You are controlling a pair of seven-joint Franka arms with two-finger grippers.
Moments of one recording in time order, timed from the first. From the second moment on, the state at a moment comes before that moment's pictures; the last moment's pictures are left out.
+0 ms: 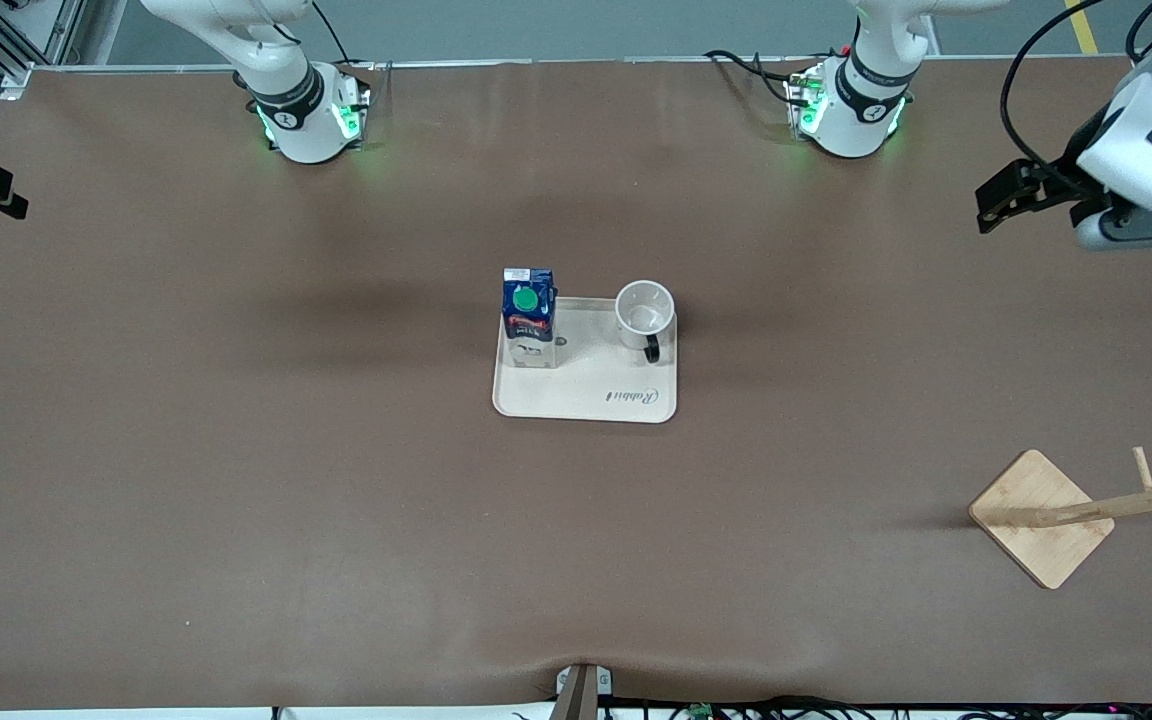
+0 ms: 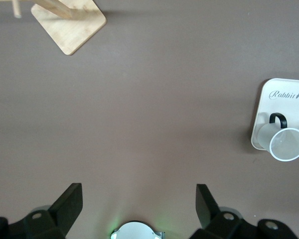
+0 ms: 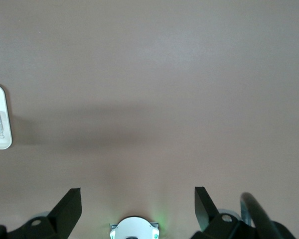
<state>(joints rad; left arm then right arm) -0.04 -0.04 -0.12 -1.59 0.03 1.45 -0.18 -0.02 -0.04 -0.10 -1.49 -0.02 1.34 -0.10</state>
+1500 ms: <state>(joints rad) -0.28 0.32 -0.41 -2.01 0.03 2.31 -0.90 -0.03 -0.01 -0.09 -1.49 -0.02 1.38 -0.10</state>
